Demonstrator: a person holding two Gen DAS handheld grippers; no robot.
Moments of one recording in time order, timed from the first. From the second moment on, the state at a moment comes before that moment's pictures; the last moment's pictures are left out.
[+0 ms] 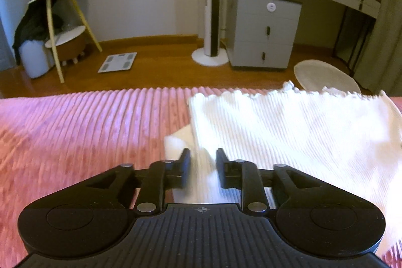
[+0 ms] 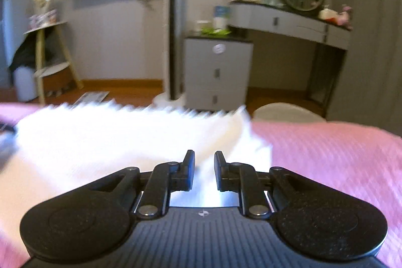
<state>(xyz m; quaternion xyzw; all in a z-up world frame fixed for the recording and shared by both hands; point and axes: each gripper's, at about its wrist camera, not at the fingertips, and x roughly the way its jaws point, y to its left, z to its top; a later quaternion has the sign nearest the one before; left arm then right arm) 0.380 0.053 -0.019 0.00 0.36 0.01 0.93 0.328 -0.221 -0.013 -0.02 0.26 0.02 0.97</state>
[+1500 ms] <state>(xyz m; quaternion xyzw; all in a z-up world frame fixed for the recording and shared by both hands) 0.266 0.104 -0.009 -0.13 0.38 -0.01 0.92 0.282 -0.142 -0.020 0.22 0.28 0.03 0.93</state>
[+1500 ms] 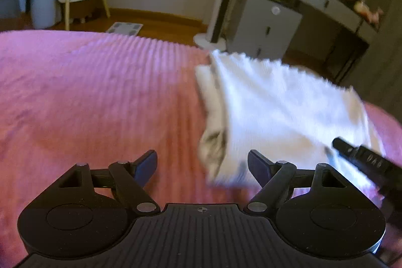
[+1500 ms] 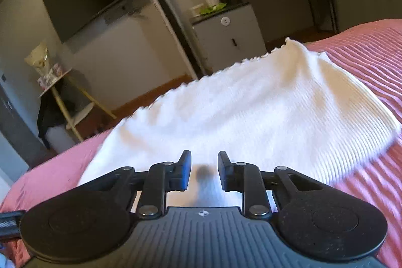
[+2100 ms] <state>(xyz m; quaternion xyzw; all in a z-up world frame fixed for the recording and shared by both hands) 0.336 0.097 -0.043 -0.18 0.43 0.00 0.89 0.304 -0.248 -0.048 0.28 0.22 -0.07 0.93</state>
